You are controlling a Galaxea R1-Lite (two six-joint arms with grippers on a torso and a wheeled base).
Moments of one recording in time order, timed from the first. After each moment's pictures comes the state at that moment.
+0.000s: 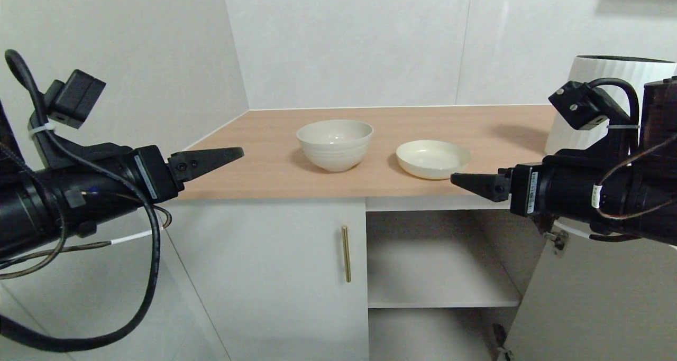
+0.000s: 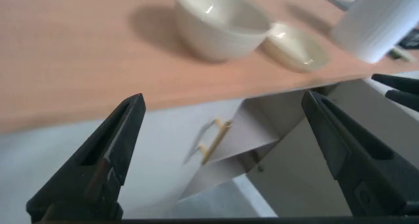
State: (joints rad) left arm -0.20 1.35 -0.80 -0.40 -0.33 -0.34; right arm 0.55 1.45 -0.92 -0.29 -0.02 0.20
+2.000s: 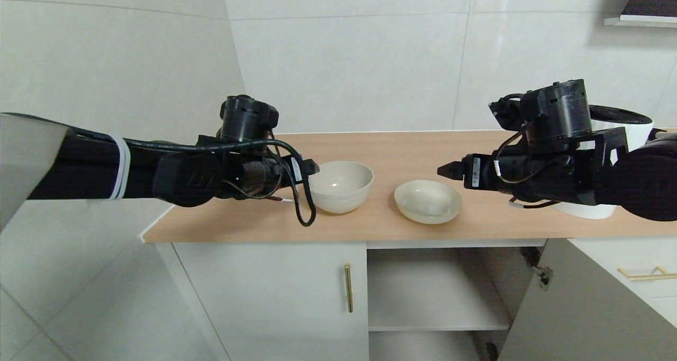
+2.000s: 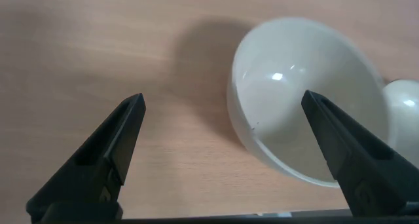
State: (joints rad) left arm -0.40 1.99 -1.40 -0.07 0.20 -0.44; right arm 0.48 1.76 -1.23 -0.10 -0.21 0.29
